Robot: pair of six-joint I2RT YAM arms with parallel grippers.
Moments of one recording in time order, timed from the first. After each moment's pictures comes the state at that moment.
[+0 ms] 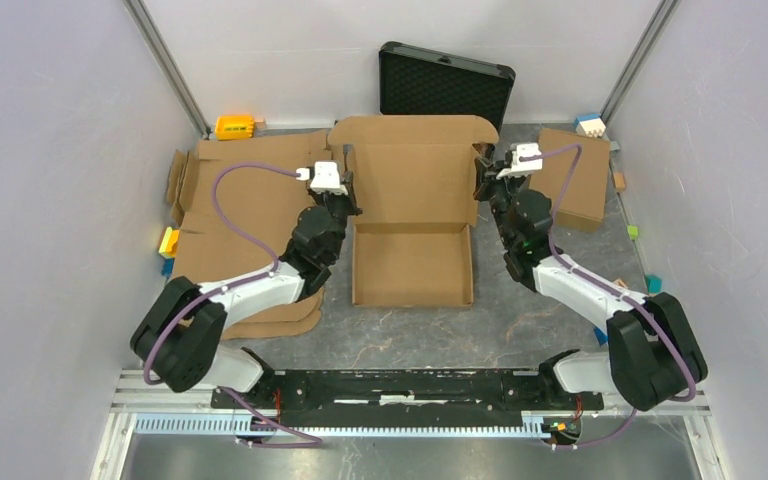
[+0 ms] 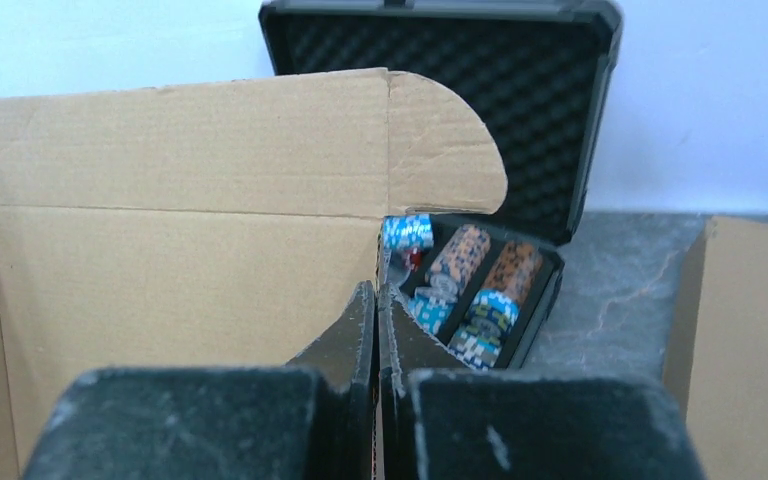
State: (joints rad) left arm -0.64 1.38 0.67 0.82 -0.49 -0.11; right arm 0.42 1.32 0.70 0.72 0.20 0.13
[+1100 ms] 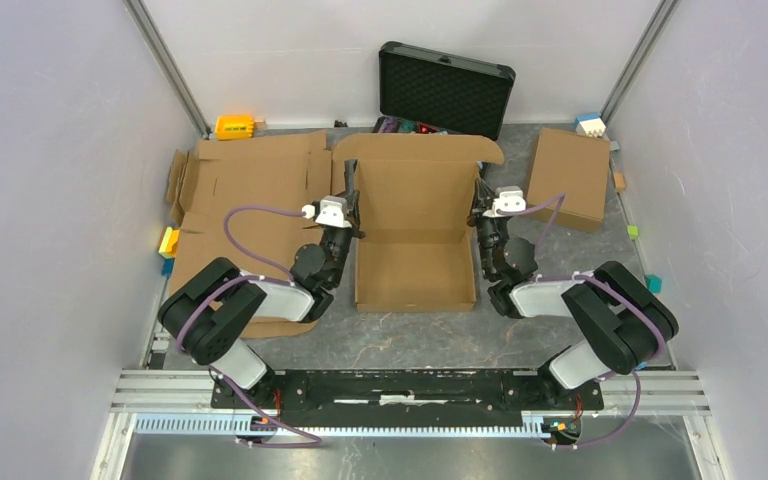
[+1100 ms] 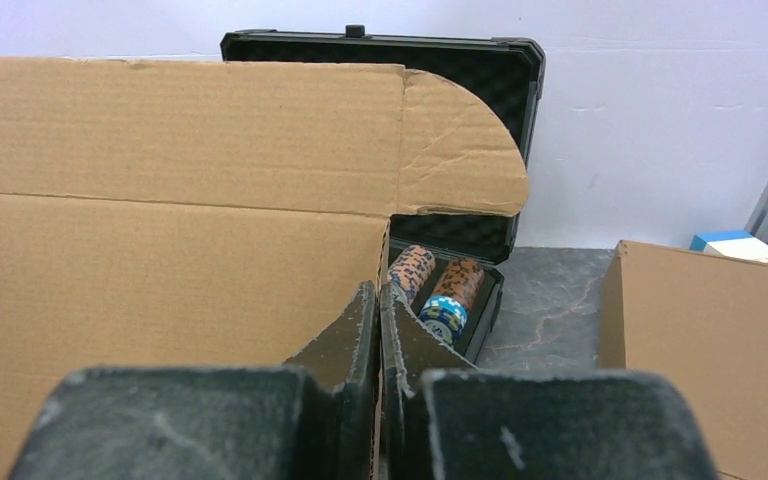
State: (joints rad) left arm -0.70 1.58 0.45 1.46 -0.42 0.07; right arm 0.57 1.52 0.42 1.48 0.45 -0.15
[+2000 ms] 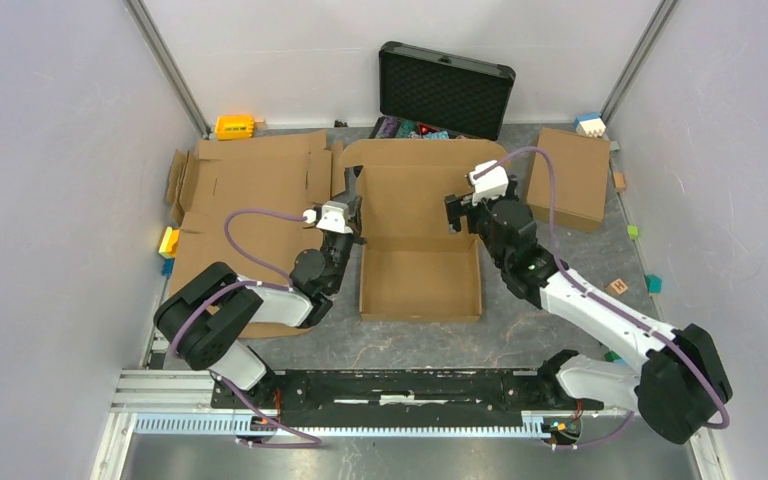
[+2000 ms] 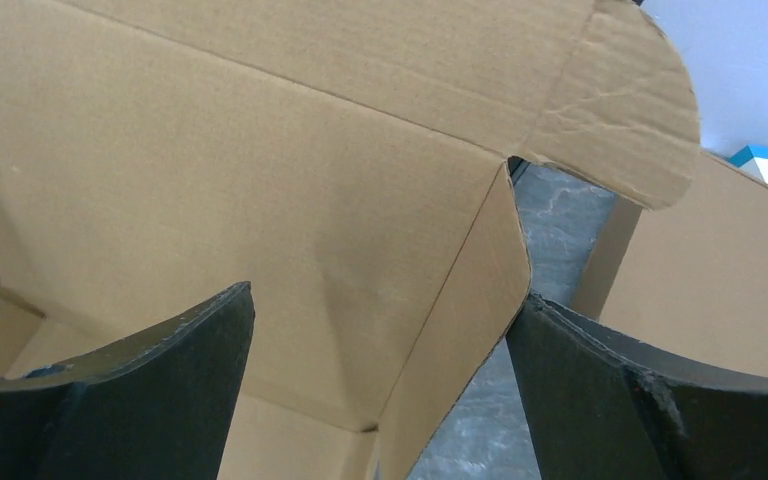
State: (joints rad) left arm -0.74 1.55 0.42 1.46 -0.44 0.07; right arm 0.61 1.16 0.67 0.35 0.36 -0.09
